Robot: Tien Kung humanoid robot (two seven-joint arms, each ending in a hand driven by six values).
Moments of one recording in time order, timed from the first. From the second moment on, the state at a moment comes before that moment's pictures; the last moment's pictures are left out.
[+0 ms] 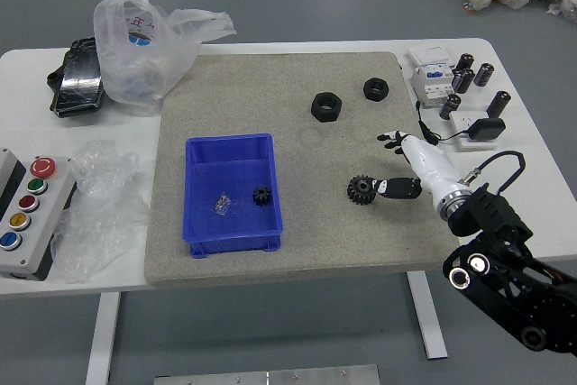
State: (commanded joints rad) left arm -0.11 0.20 -1.05 -0.30 1.15 -0.04 0.44; right arm 0.27 -0.41 0.84 1.47 -1.77 -0.27 -0.37
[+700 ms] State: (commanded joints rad) left arm -0.11 0.19 -1.05 -0.30 1.15 -0.04 0.44; right arm 0.25 -0.39 0.78 1.45 -1.80 -0.28 -0.31
